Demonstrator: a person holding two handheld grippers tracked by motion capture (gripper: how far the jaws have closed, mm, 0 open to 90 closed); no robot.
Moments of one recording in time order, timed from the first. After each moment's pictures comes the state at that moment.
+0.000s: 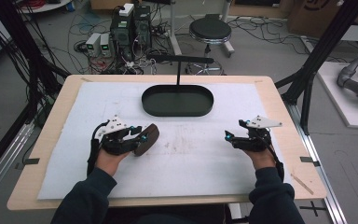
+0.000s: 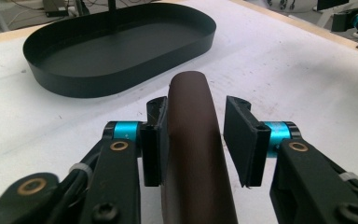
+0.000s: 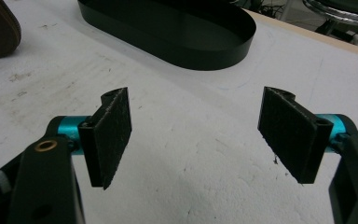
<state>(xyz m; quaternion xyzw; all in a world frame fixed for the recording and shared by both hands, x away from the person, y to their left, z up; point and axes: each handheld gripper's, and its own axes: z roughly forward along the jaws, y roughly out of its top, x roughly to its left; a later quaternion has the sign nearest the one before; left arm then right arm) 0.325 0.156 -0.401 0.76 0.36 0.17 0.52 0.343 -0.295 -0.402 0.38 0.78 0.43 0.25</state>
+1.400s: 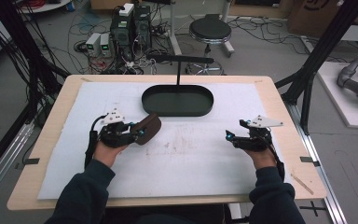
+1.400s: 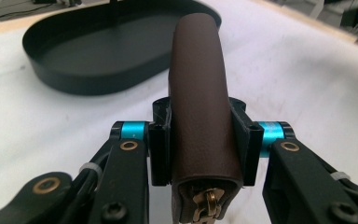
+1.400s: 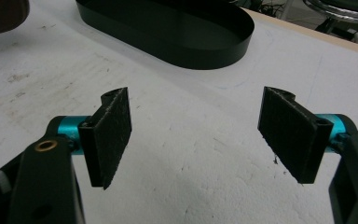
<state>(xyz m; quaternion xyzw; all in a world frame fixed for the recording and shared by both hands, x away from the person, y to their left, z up) 0.357 0.164 -0.394 0.77 0.36 0.14 0.52 0.345 -0.298 -0.403 0.39 0.78 0.43 0.24</state>
